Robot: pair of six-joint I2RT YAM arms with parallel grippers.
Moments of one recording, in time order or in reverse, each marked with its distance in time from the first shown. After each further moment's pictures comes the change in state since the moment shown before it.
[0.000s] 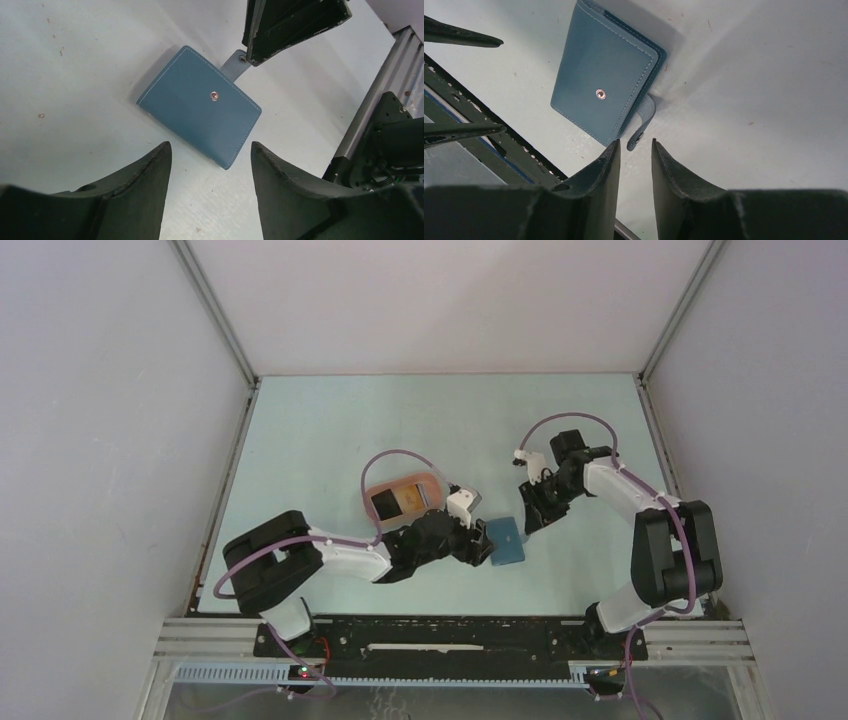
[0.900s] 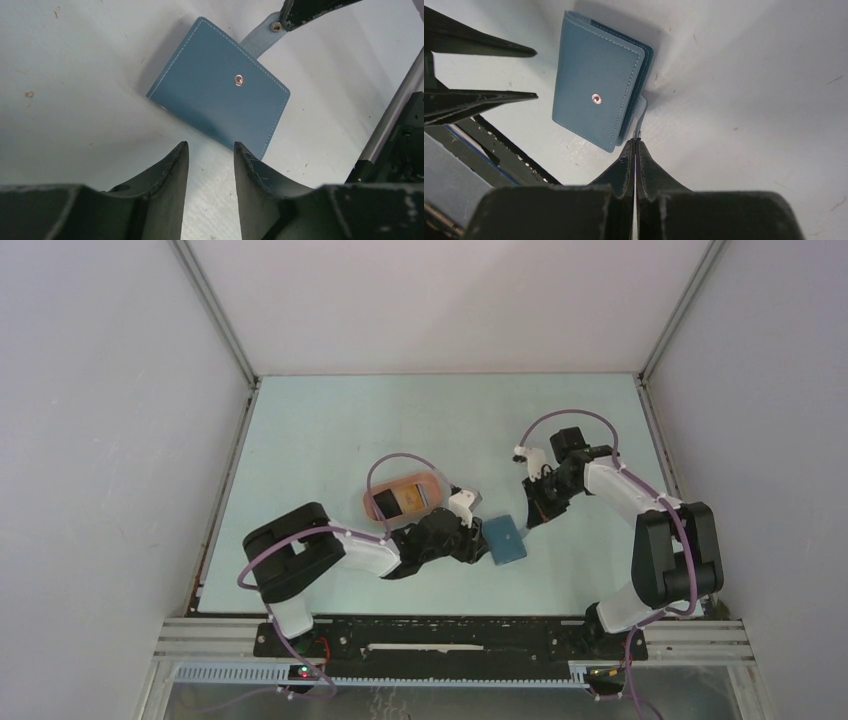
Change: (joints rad) left arm 0.027 0.103 0.024 -0.013 0.024 -0.051; right arm 0.007 -0.002 0.003 0.027 0.024 0.009
